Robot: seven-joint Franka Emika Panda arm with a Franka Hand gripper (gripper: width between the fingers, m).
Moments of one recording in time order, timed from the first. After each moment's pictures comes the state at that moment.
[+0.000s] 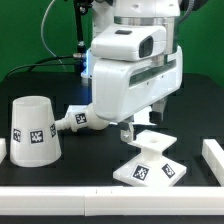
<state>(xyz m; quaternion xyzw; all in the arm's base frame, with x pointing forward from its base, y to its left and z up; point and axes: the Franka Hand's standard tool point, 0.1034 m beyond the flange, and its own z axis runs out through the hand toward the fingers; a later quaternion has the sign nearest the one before) 0.576 0.026 0.071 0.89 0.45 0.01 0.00</state>
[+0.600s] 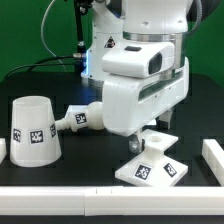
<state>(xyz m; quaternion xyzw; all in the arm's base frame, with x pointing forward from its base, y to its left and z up) 0.571 0.037 0.052 0.89 0.45 0.01 0.00</state>
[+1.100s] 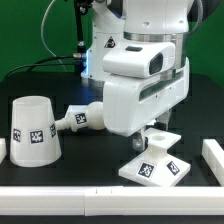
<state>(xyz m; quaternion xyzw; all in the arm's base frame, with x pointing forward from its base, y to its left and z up) 0.571 0.037 0.052 0.89 0.45 0.01 0.00</state>
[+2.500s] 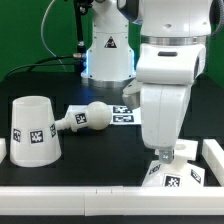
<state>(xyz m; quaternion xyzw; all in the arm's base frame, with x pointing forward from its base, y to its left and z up) 0.609 0.067 0.053 0.80 0.60 0.03 0.00</state>
